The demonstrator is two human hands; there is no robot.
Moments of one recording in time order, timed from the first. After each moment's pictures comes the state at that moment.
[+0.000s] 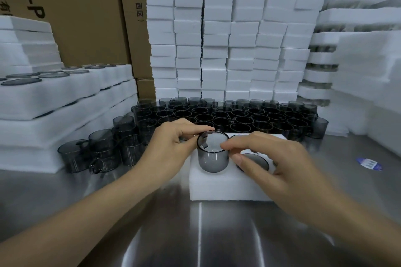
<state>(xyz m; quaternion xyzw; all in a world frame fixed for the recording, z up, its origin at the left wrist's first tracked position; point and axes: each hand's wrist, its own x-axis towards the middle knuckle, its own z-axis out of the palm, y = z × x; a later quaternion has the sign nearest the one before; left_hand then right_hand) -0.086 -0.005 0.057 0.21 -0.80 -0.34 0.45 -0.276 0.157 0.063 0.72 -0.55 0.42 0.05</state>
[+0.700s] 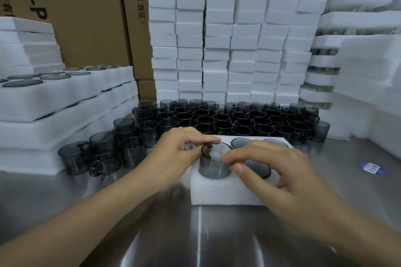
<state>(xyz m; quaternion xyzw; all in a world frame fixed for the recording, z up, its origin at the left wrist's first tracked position) -0.083 -0.002 0.063 0.22 -0.85 -0.32 0.36 -0.268 0.167 0.067 0.72 -0.55 0.42 0.01</state>
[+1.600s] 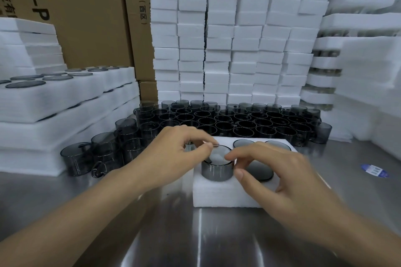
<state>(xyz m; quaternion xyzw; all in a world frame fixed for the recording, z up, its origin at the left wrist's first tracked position) -0.070 -0.001 0.077 0.23 -0.89 -0.23 0.31 -0.263 0.168 0.068 0.72 -0.57 0.40 0.04</state>
